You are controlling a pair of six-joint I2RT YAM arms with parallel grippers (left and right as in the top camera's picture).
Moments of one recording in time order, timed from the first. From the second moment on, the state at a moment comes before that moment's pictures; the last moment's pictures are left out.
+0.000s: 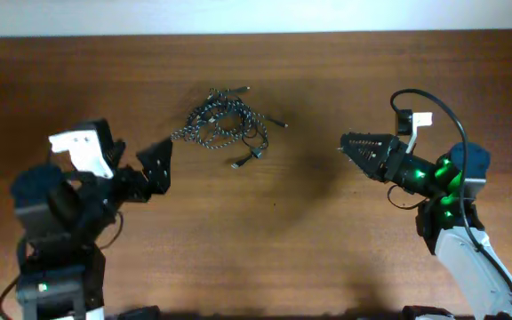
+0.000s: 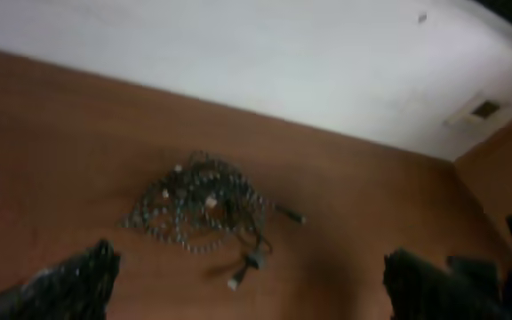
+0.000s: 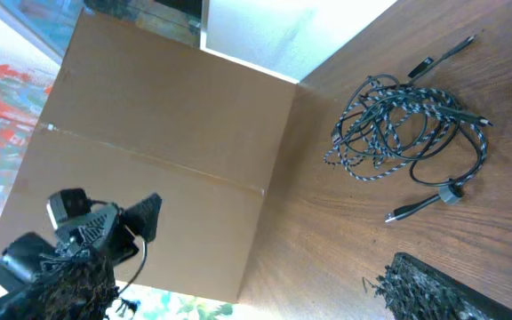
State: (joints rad) left arm 0.20 0.80 0.98 -0.59 0.50 -0.24; right arm -0.08 1.28 0.54 0.64 -1.14 1.12
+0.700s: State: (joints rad) left arm 0.20 1.26 1.39 -1.07 0.65 -0.14; right arm -0.33 0.88 0.92 -0.66 -0.73 0.22
